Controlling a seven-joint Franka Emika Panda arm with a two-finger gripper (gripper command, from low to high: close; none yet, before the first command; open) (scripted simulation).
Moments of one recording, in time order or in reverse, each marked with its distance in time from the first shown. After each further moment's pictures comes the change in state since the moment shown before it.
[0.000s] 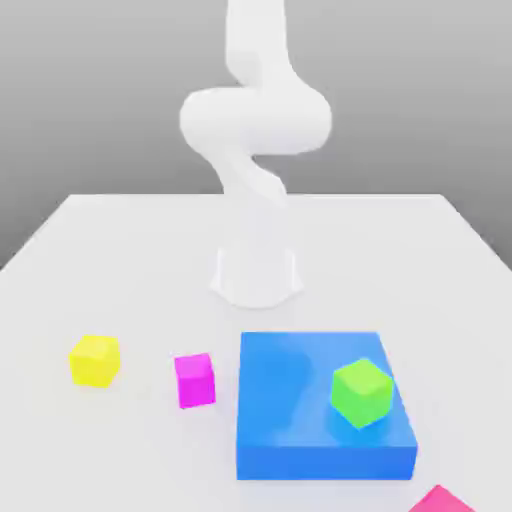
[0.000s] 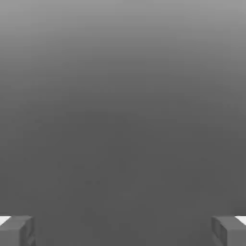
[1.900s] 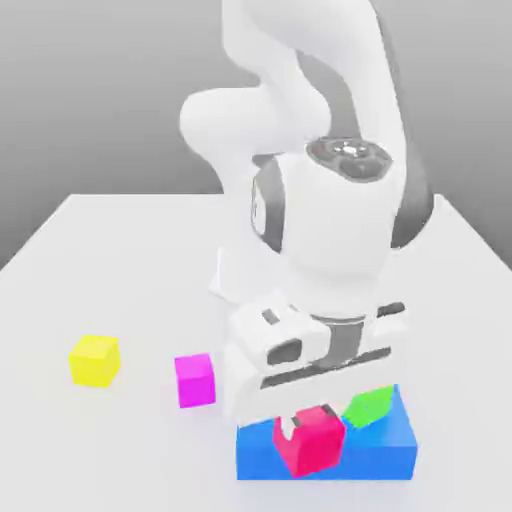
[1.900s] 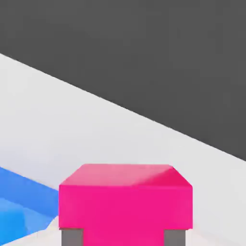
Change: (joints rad) arm 0.048 0.779 -0.056 -0.247 -0.121 0.287 -0.147
